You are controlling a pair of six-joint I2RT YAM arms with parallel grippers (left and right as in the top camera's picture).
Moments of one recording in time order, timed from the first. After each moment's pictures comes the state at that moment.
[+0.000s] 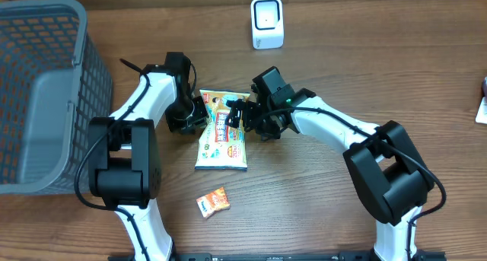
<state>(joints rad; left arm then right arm) -0.08 2.05 1.39 -0.97 0.17 -0.44 0.61 2.05 1.35 -0.39 -0.45 0.78</state>
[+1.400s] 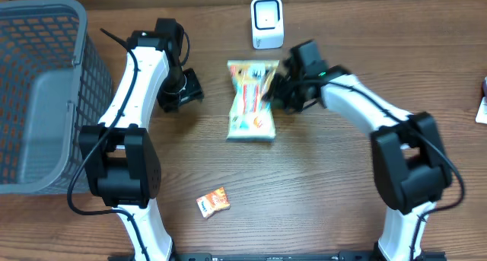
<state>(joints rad) -0.08 2.05 1.76 -1.27 0.08 -0.50 0.36 2.02 1.45 -0.46 -0.54 0.78</state>
